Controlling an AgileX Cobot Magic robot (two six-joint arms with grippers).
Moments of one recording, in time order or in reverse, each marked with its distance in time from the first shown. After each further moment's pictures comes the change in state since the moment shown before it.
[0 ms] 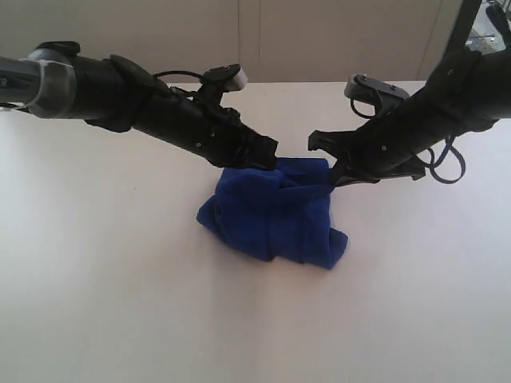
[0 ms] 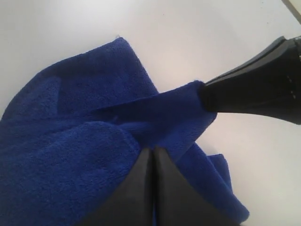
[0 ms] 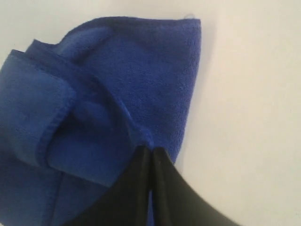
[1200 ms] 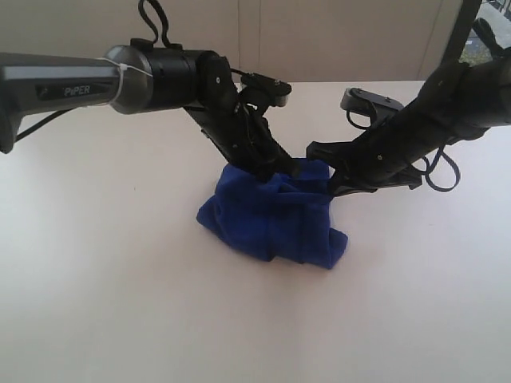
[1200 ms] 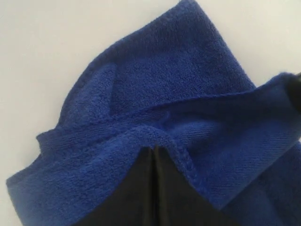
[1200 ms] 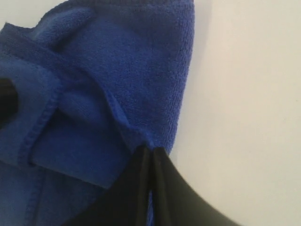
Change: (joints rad) left arm -0.154 0.135 -0.307 0.942 0.026 -0.781; right arm 0.000 0.037 0.000 -0.004 -0.002 0.002
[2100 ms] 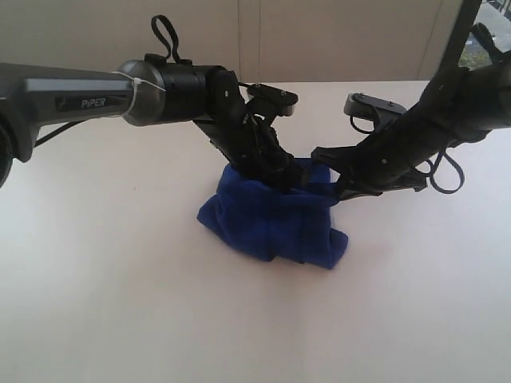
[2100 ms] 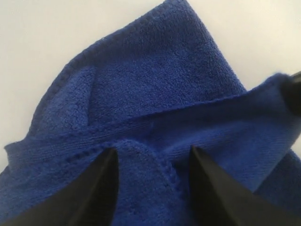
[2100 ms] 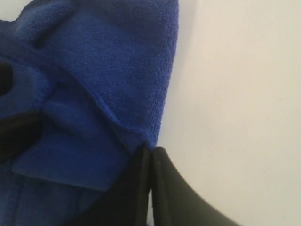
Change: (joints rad) left arm -0.014 0.033 0.000 -0.048 -0.044 0.014; right arm -0.015 0.017 0.000 -0.033 -0.002 0.000
